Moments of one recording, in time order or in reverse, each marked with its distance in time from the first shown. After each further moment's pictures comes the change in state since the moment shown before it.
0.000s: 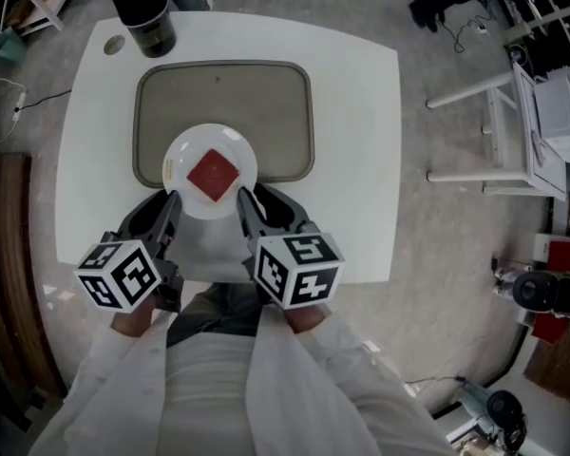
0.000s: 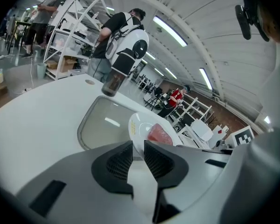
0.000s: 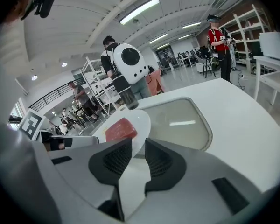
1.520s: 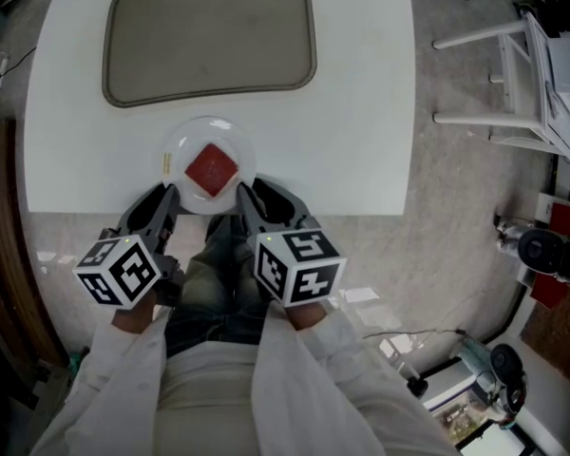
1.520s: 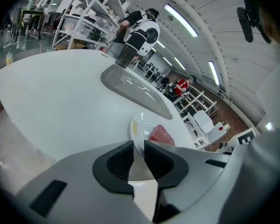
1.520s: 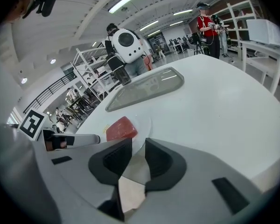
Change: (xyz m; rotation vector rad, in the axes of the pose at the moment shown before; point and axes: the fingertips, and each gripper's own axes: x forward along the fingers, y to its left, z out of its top) left arm -0.037 0.019 -0.144 -0.097 0.157 0.040; right arm -0.050 -0.006 -0.148 0.091 0.152 -0.062
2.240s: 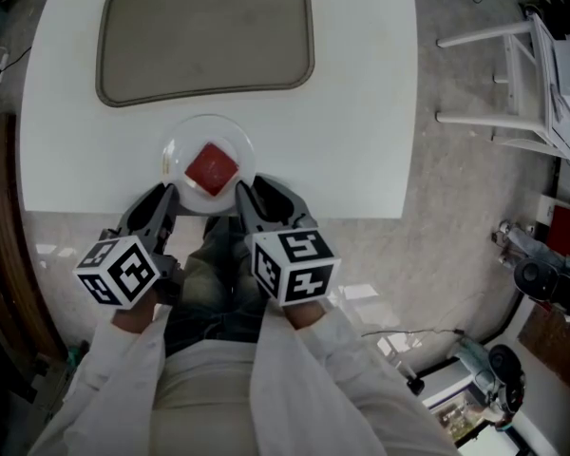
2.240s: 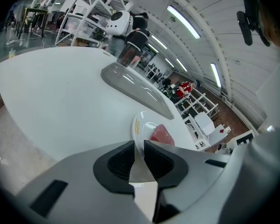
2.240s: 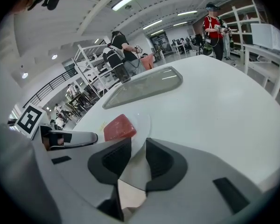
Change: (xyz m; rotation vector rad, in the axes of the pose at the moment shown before) left arm 0.006 0.003 -0.003 -0.028 -0.011 0.004; right arm 0.008 -0.008 -0.002 -0.045 0.019 -0.015
